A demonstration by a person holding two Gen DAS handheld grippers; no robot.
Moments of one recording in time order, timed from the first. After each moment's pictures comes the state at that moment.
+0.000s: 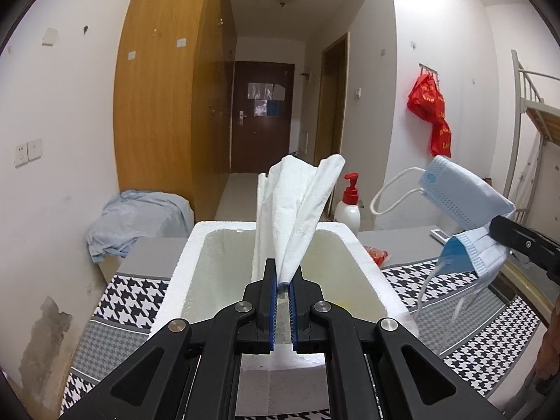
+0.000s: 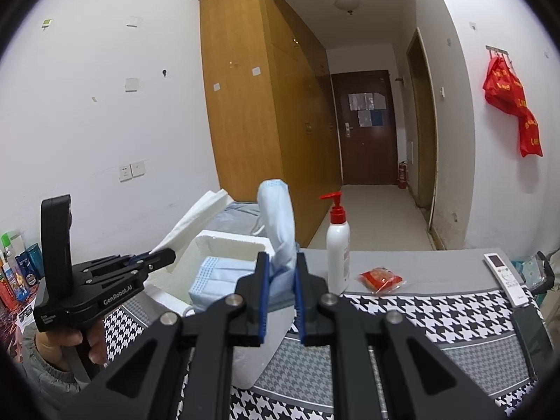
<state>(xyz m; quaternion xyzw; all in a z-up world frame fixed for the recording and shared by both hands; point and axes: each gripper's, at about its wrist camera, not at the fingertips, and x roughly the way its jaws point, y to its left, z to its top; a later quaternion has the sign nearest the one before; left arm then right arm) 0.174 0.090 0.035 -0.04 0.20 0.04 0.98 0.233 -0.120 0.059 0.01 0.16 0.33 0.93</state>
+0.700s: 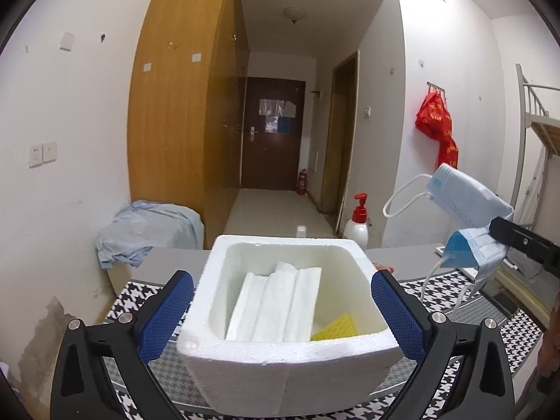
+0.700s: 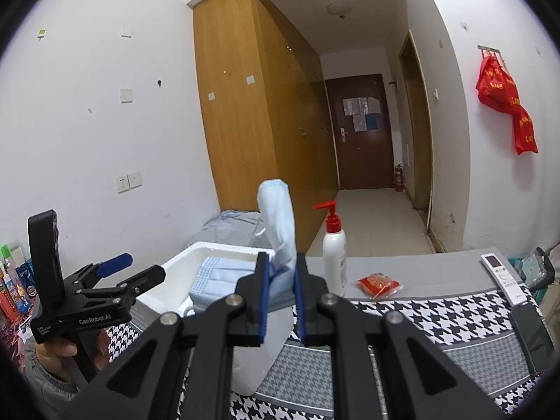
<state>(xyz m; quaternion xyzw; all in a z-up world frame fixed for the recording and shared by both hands) 0.149 0.099 0.043 -0.05 0.16 0.06 0.98 0.231 -0.120 0.067 0.03 0.15 0.32 0.93</state>
